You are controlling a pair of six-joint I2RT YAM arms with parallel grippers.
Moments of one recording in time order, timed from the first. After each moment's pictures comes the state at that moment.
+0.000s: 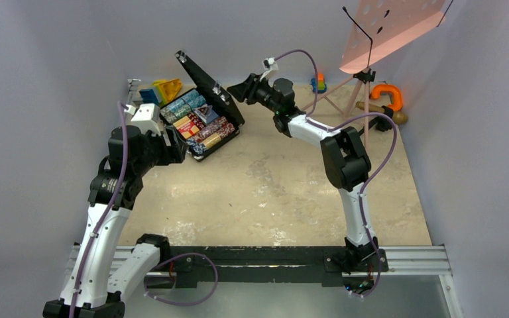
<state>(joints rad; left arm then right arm) -0.14 0.81 1.03 -0.67 0.09 -0.25 0.52 2.21 1.65 0.64 -0.39 0.68</state>
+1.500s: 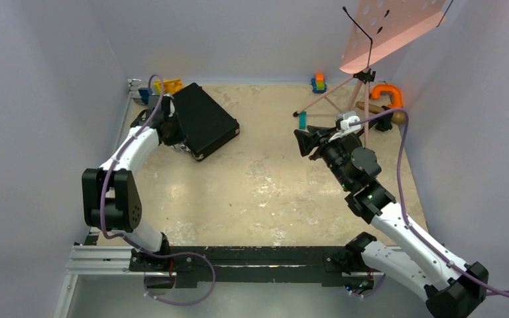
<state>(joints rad) -0.04 1.57 1.17 -0.51 0.03 -0.39 0.59 0.82 0.69 0.24 0.10 0.25</state>
